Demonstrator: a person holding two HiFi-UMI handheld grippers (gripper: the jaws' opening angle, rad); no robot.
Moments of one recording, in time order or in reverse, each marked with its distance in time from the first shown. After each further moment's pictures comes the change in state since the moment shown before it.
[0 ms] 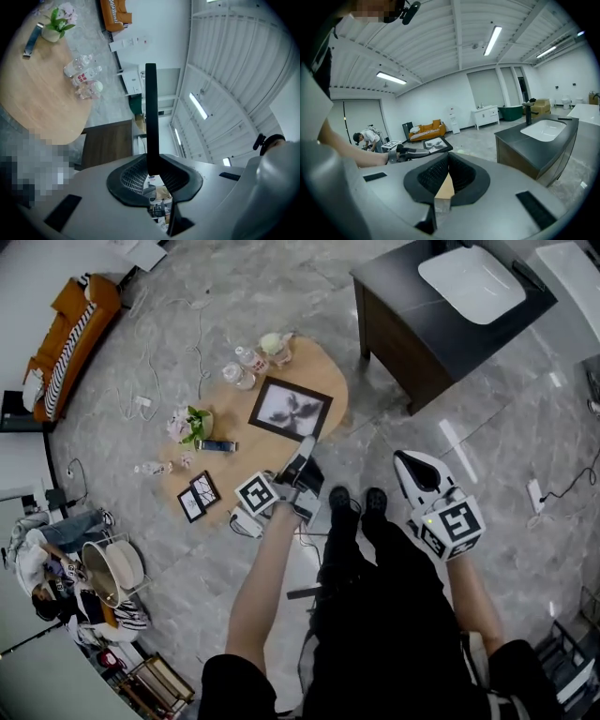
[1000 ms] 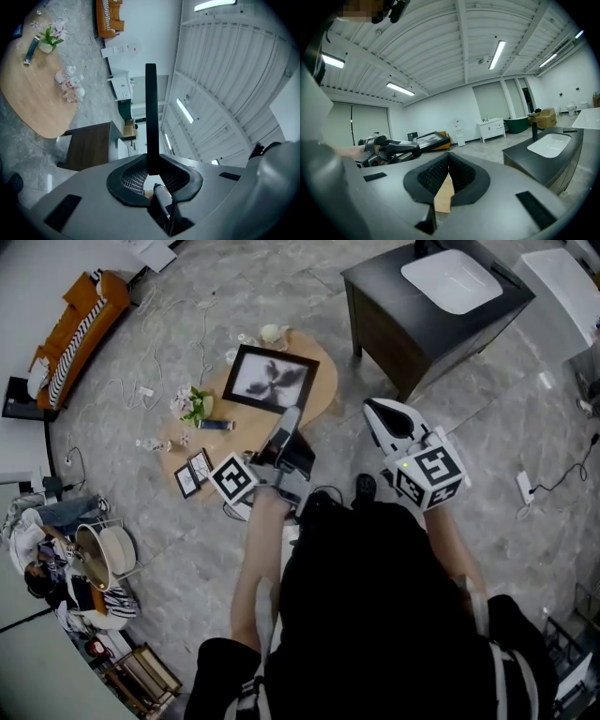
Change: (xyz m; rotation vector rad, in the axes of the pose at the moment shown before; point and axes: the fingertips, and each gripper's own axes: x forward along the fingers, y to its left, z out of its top) left arm -0.042 -0.170 -0.047 0.088 -0.066 -0.100; right arm -0.048 0.047 0.079 -0.047 -0.174 0.052
